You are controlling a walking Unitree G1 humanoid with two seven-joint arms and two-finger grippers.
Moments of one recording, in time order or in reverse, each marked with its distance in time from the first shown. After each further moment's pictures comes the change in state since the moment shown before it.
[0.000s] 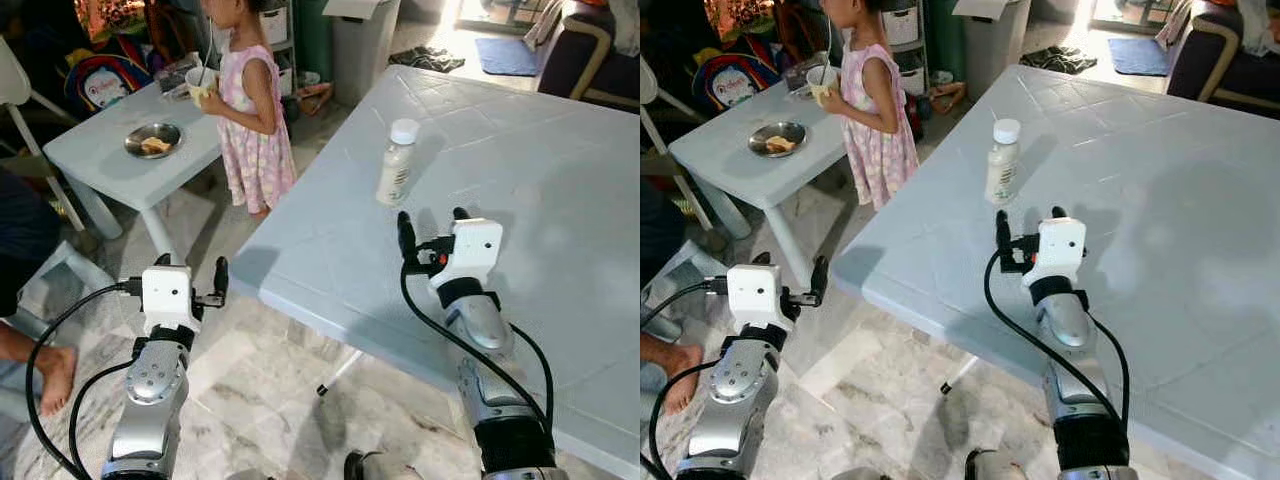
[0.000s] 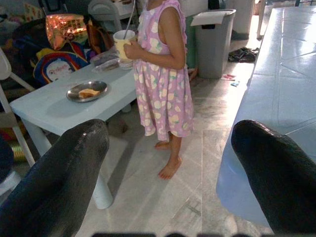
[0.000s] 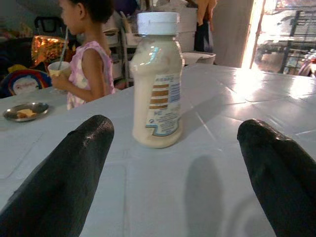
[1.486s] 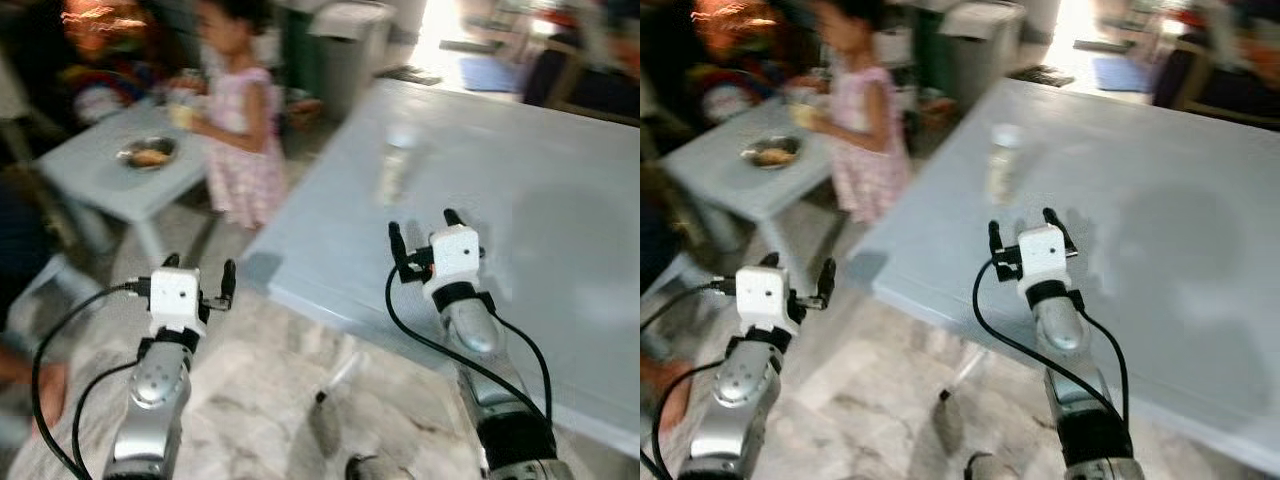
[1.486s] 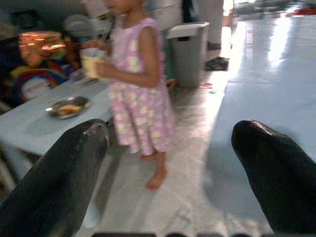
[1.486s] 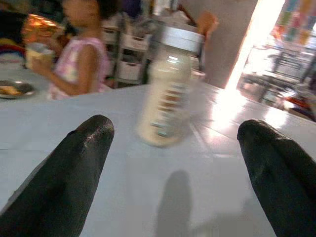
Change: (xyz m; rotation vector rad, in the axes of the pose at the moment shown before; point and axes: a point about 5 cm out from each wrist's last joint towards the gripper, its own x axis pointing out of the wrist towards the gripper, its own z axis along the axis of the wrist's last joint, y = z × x) left arm -0.002 -0.009 -0.002 0.016 -0.007 -0.050; right arm 0.002 -0.003 -0.011 -0.204 0.004 0.043
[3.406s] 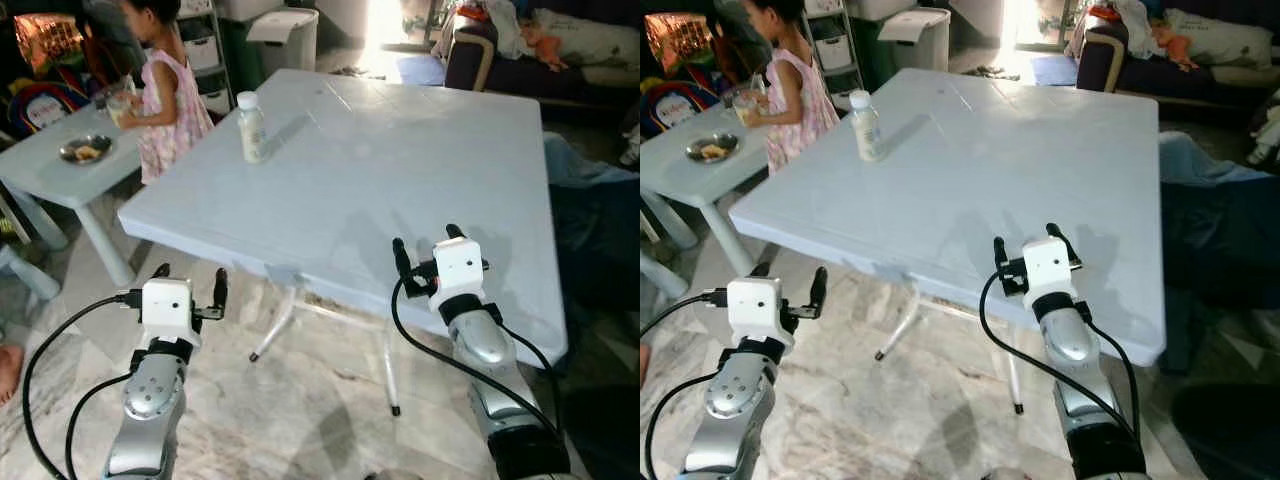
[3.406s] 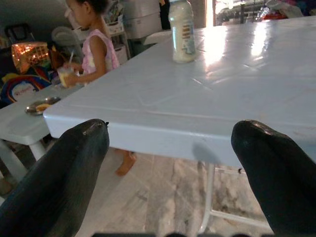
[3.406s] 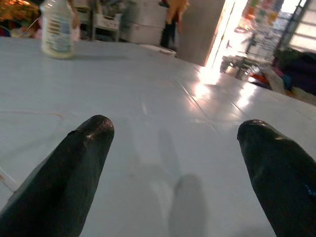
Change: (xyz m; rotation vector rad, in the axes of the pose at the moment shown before) left arm -0.008 0.008 -0.002 0.016 0.009 0.037; right arm -0.013 -0.002 -0.012 -0.016 0.064 0.040
